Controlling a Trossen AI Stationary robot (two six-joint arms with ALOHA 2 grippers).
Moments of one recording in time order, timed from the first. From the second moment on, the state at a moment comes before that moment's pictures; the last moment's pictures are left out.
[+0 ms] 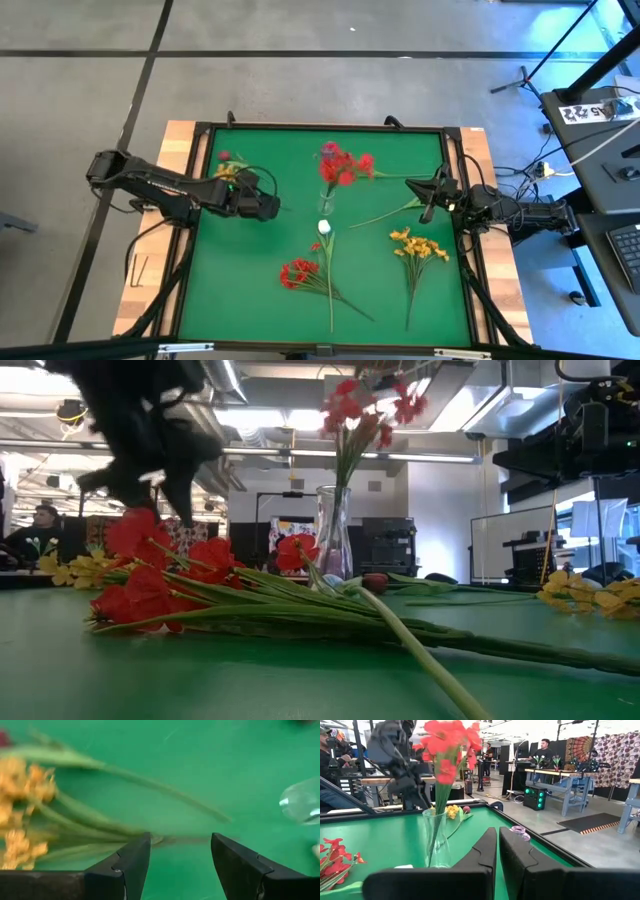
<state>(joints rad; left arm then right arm) -0.10 1.28 0.75 -0.77 -0.58 -1.37 0.00 0.00 0.01 0.07 0.36 -0.06</state>
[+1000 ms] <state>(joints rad) -0.12 1.28 0.68 -0.28 -0.64 -1.06 0.00 0.00 0.01 0.07 0.36 -0.06</state>
